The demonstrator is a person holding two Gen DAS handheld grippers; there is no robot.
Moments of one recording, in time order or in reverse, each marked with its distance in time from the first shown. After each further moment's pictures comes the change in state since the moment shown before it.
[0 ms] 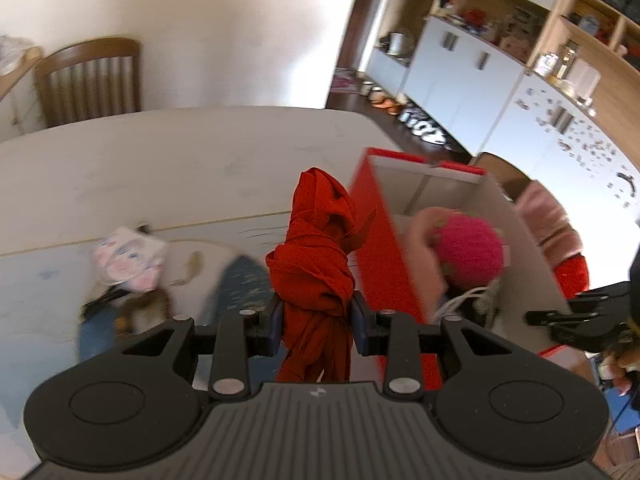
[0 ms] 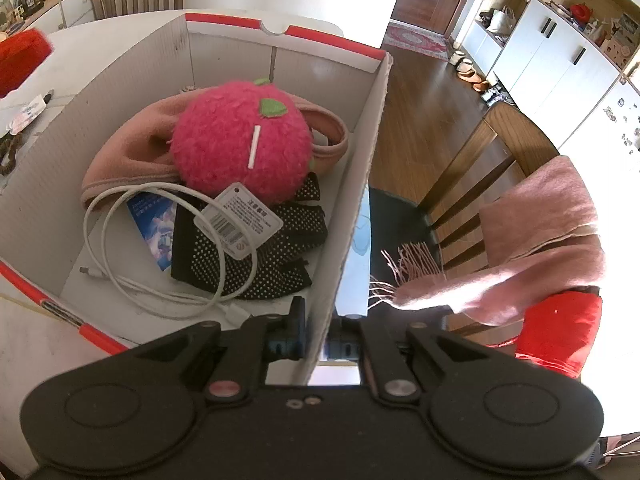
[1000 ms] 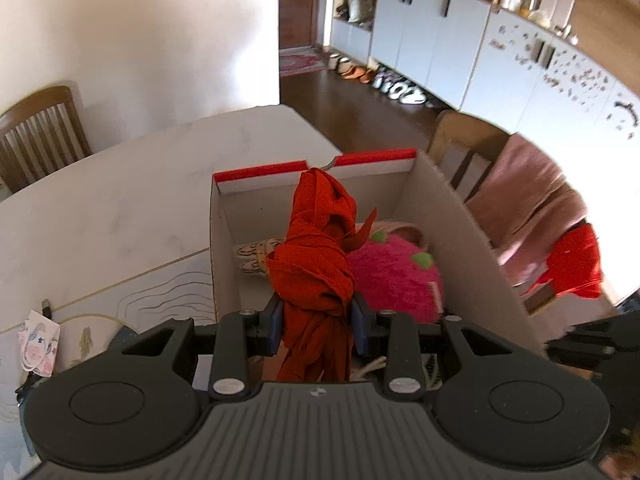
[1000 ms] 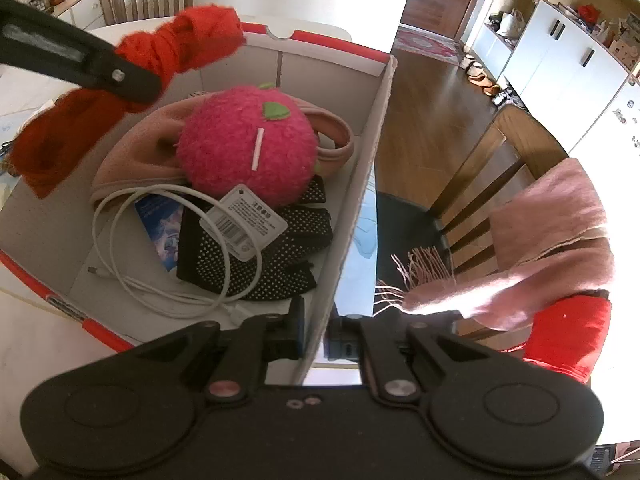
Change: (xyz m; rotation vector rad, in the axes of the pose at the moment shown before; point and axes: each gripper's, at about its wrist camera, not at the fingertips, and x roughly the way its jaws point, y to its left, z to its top) left arm 0.094 -0.148 0.044 0.190 0.076 0.071; right arm -0.001 -0.007 -0.004 -0.005 -0.020 0.044
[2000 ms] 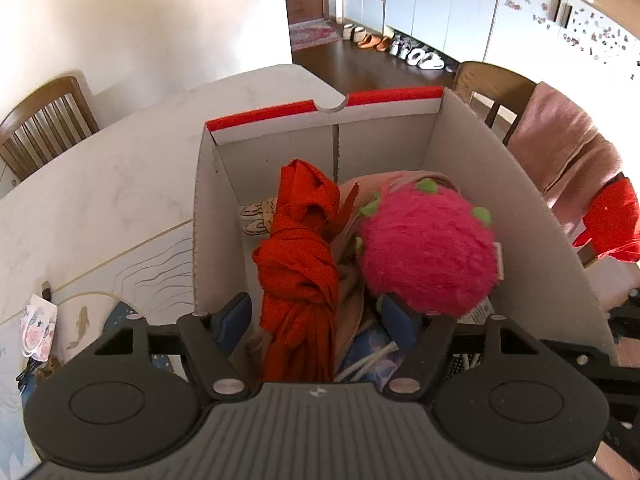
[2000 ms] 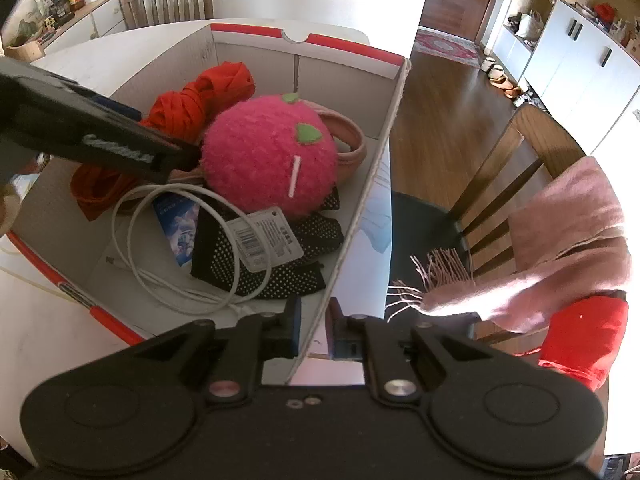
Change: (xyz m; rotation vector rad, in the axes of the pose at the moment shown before) left arm 0.029 -0.012 -0.020 0.049 0.069 0.076; right arm -0.006 -0.008 -0.007 -0.007 -0.012 0.080
